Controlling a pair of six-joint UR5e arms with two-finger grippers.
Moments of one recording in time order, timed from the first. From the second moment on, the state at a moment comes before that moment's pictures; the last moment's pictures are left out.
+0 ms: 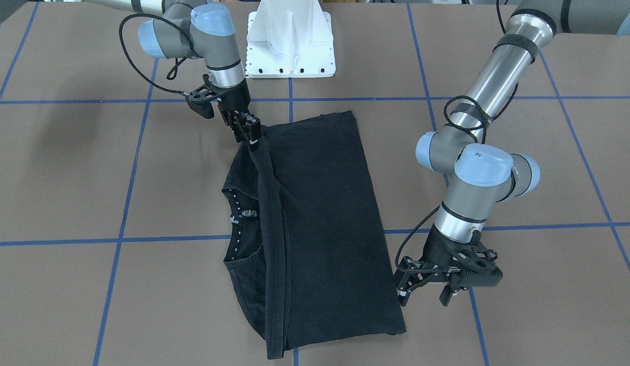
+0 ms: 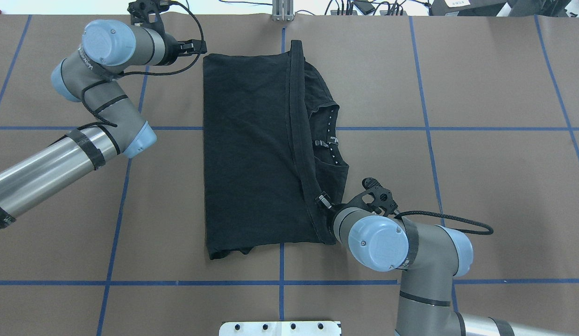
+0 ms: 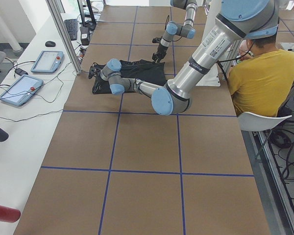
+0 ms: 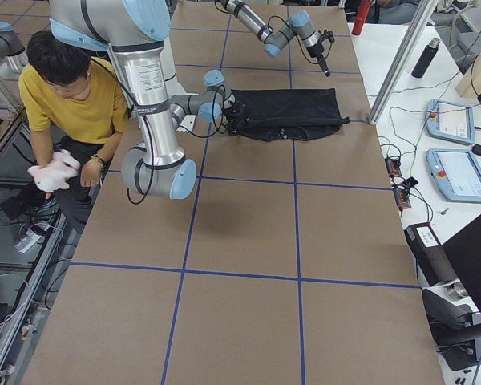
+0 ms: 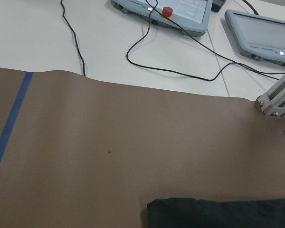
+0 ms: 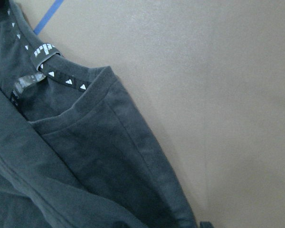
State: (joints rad) left arm -0.86 -2.31 -1.02 -2.53 -1.69 -1.14; right arm 0.26 -1.17 1.81 -1.28 1.40 2.22
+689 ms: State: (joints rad) left arm -0.86 -2.30 -1.02 -2.53 -1.69 -1.14; right arm 0.27 -1.17 1.82 -1.28 1.41 2.22
